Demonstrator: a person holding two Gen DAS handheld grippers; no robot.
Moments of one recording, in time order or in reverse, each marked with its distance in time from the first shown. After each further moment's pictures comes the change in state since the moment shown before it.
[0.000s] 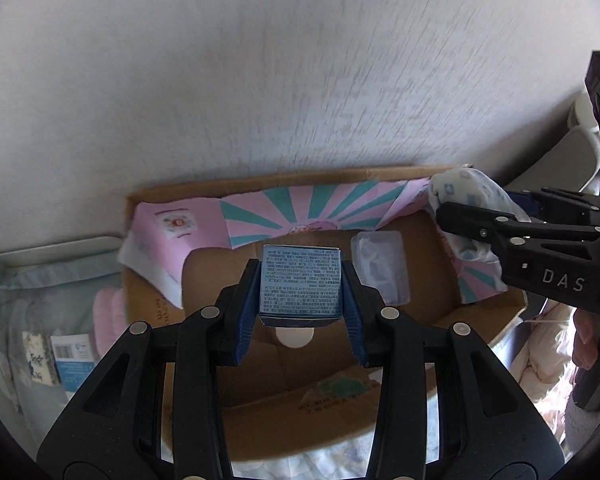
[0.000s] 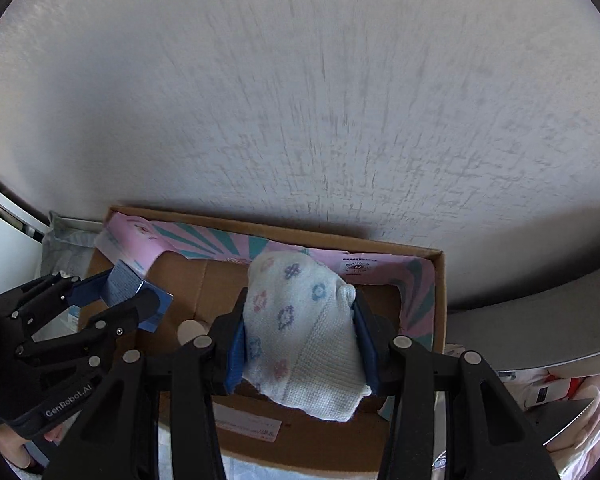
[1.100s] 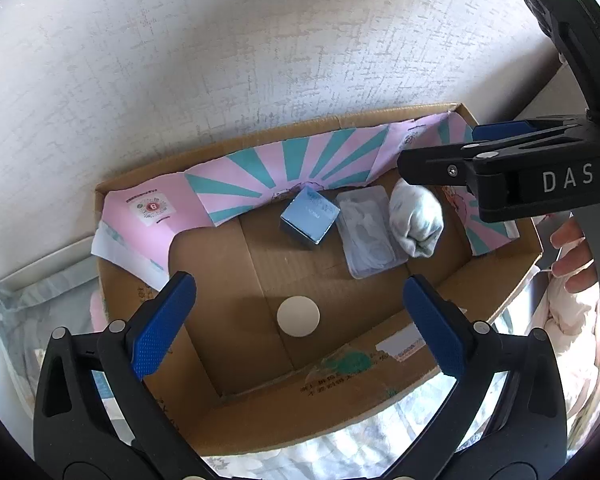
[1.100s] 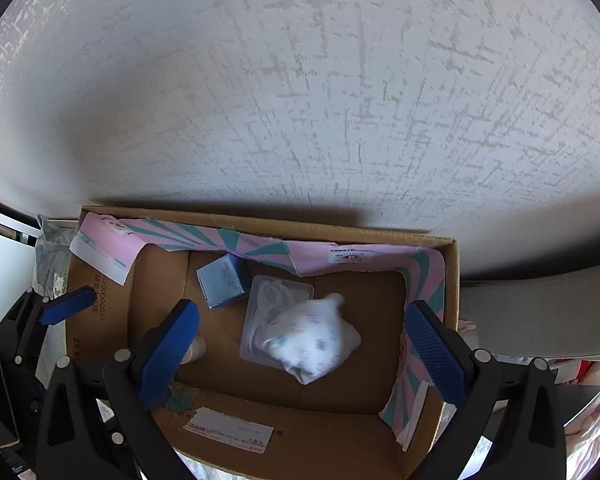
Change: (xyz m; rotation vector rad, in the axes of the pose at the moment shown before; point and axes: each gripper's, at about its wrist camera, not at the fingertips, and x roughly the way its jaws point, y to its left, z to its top) left arm 0.006 -0.013 -0.016 0.137 0.091 0.024; right arm 0.017 -0.032 0.017 0.003 0.140 0.038
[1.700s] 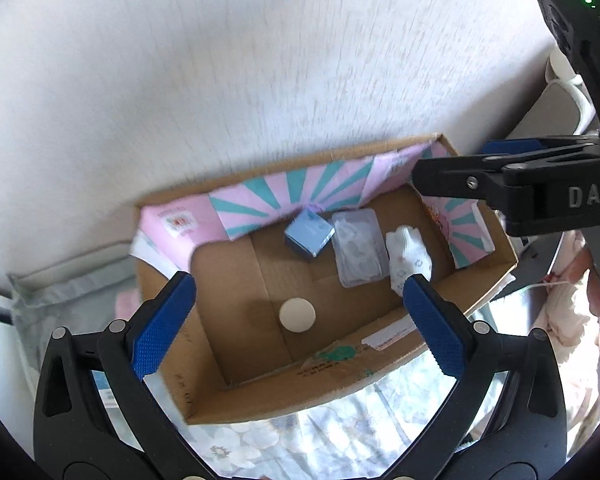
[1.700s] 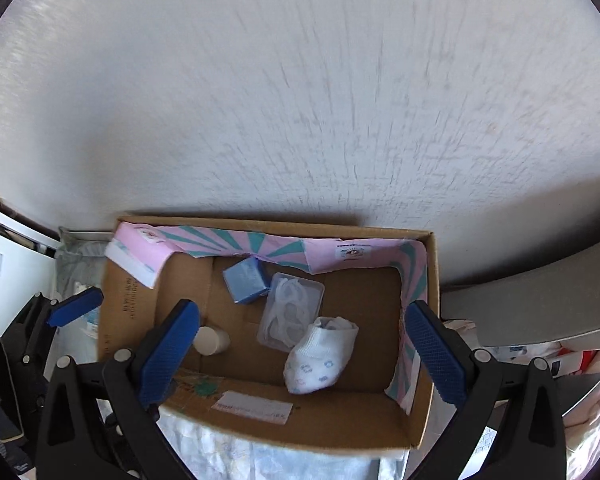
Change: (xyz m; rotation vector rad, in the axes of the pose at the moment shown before) left arm -0.053 -0.011 -0.003 -0.021 -0.116 0.047; right arm -0.040 0.020 -0.012 -0.010 -0.075 0.027
